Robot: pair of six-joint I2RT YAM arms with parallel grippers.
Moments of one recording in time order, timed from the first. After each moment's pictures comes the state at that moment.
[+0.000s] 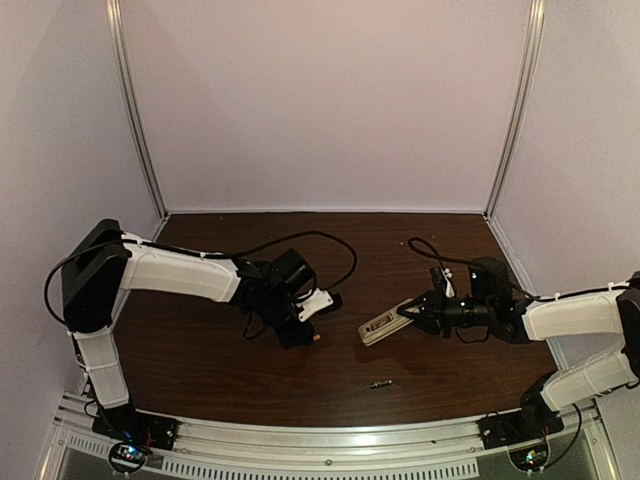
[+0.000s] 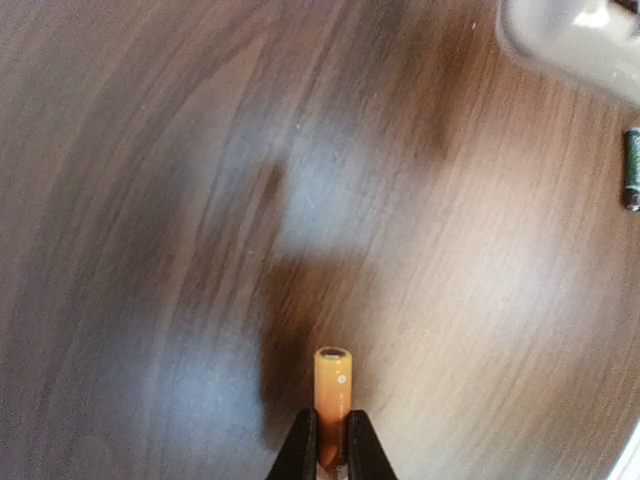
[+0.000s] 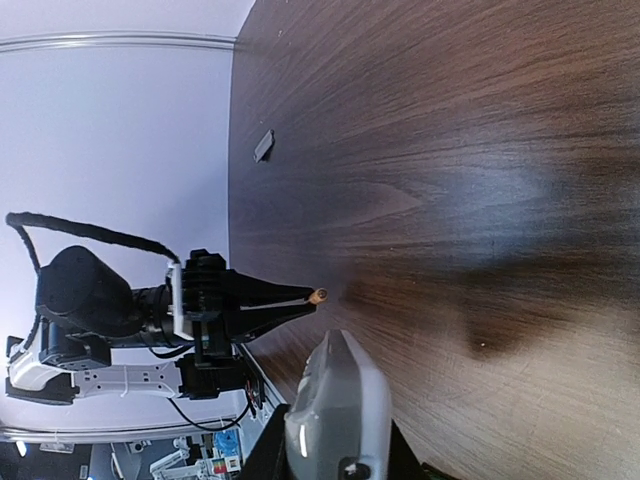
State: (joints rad) left arm -0.95 1.91 1.21 -0.45 0.14 0.16; right arm 0.50 1.26 0.40 0.36 -0.61 1.10
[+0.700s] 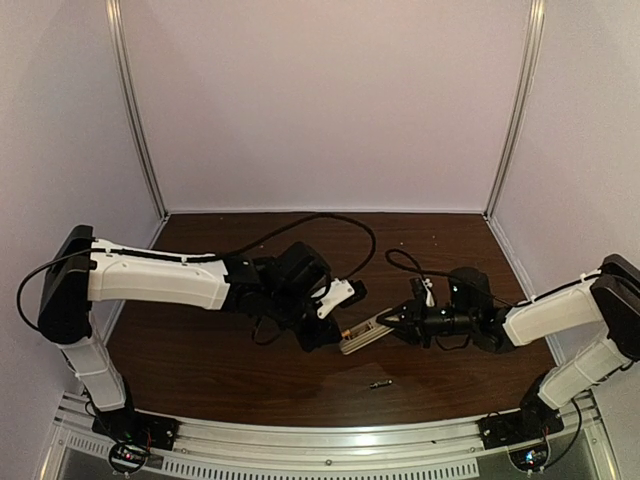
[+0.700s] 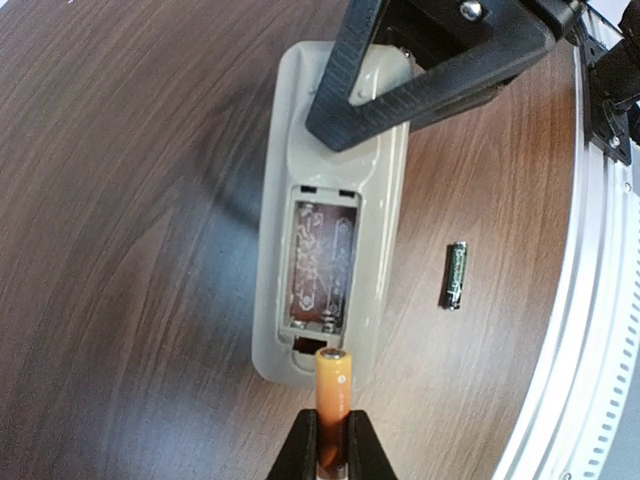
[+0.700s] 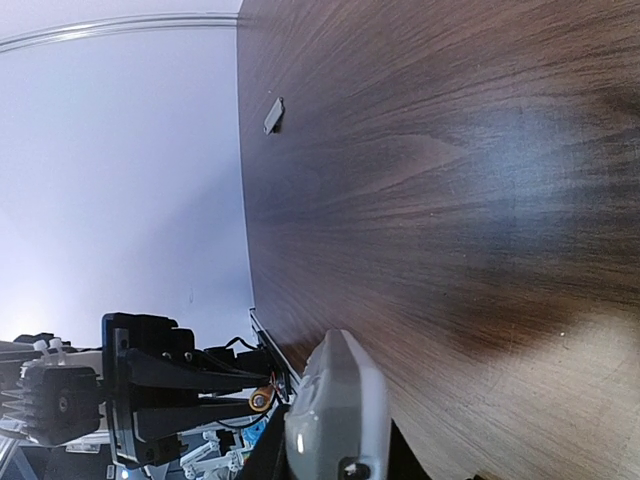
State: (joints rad) left arm -1.09 1.76 1.23 -0.39 0.15 -0.03; right arm 0.66 1.42 0.40 0.58 -0.54 1.28
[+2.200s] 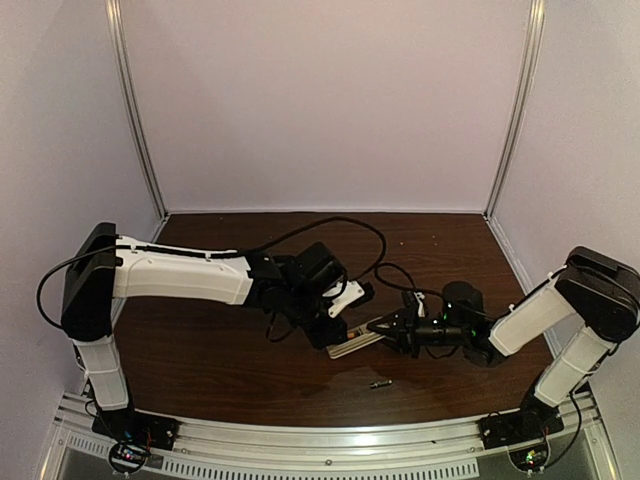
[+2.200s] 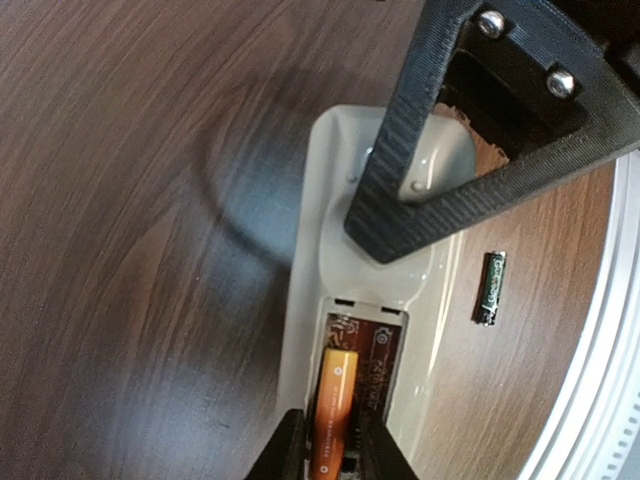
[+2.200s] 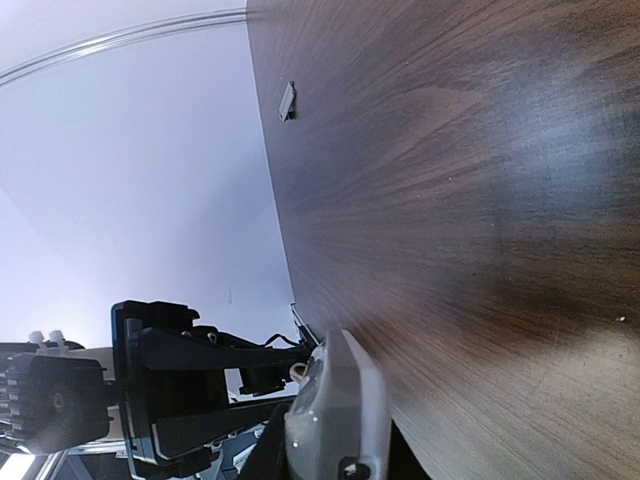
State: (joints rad) left arm -1.10 1.89 1.37 -0.48 0.11 -0.03; right arm 0.73 1.60 0.35 0.93 -0.52 1.50
